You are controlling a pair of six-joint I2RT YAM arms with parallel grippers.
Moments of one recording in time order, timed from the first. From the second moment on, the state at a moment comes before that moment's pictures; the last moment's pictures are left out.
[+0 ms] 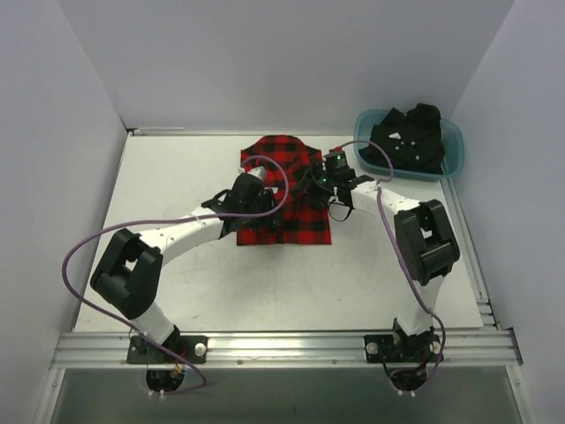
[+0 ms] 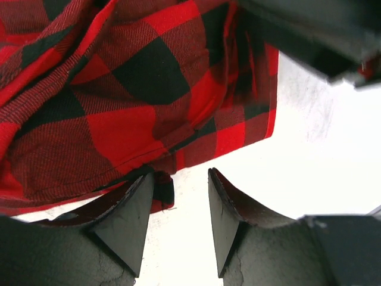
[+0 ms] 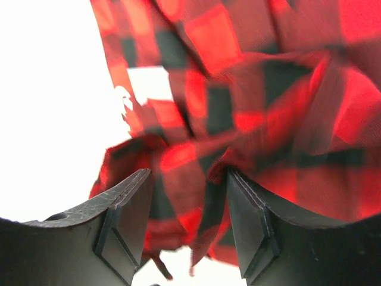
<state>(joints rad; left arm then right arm) -0.64 1.63 1.07 -0.21 0.05 -0.73 0.42 1.86 1.21 -0.11 -0.22 0.90</state>
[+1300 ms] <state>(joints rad) -0.44 1.89 1.58 -0.22 0.03 -0.55 0.37 1.51 1.05 -0.32 -0.12 0.54</state>
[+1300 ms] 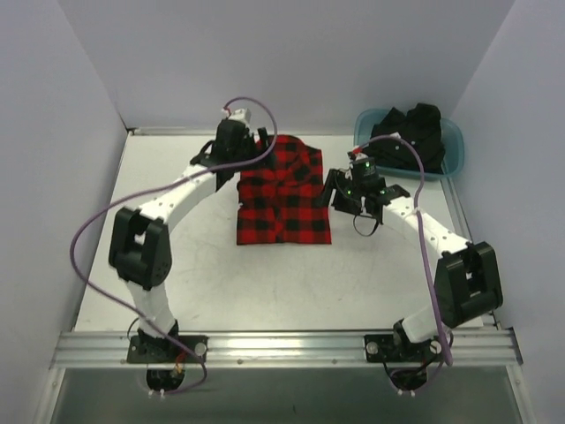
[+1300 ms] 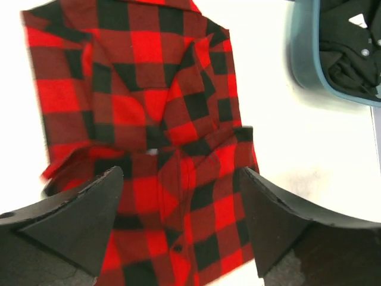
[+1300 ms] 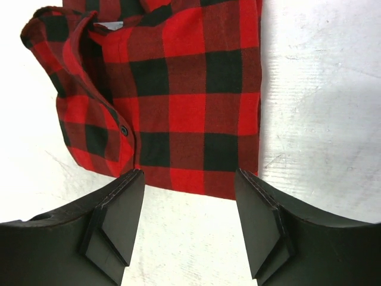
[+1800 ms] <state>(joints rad) -0.44 1.57 1.01 -0.31 -0.06 -0.64 0.44 1.66 1.06 -0.35 -0.08 0.52</state>
